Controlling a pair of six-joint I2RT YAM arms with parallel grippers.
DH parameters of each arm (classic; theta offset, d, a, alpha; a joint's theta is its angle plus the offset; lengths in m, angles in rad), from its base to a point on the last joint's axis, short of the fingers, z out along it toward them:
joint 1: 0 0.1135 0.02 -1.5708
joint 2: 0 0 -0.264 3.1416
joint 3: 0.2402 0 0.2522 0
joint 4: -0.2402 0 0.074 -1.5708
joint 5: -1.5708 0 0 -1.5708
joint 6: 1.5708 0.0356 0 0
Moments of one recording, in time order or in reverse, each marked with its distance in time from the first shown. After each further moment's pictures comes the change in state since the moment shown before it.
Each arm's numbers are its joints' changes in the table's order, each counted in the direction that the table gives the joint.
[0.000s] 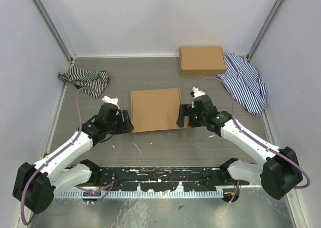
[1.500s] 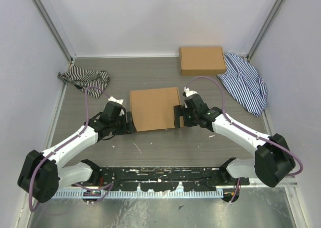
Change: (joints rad) left arm 0.000 0.127 0.028 0.003 -0.067 0.019; right arm 0.076 0.135 0.060 -0.022 -0.078 -0.039
